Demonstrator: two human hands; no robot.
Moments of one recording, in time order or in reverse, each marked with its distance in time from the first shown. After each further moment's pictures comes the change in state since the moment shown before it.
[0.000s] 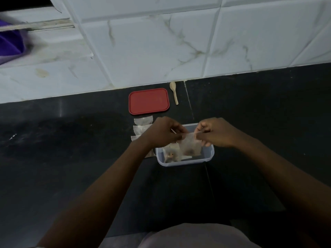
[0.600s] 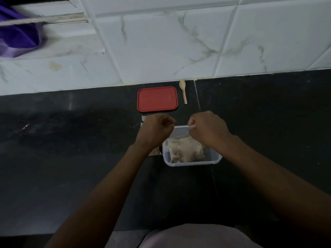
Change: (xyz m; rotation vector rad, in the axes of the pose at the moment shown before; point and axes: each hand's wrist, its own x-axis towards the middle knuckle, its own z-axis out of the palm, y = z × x) left_hand -0.019 -0.026 -0.004 0.153 0.448 -0.062; right_hand 0.030 -0.038 0.031 -0.428 0.261 -0.060
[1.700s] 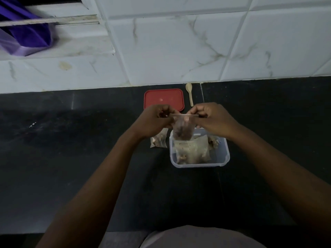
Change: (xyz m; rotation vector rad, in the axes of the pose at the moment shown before) left_hand 0.006 0.003 -0.063 -0.353 -0.214 -0.076; right_hand 0.010 -0.013 -0.026 0.604 -0.067 -0.182
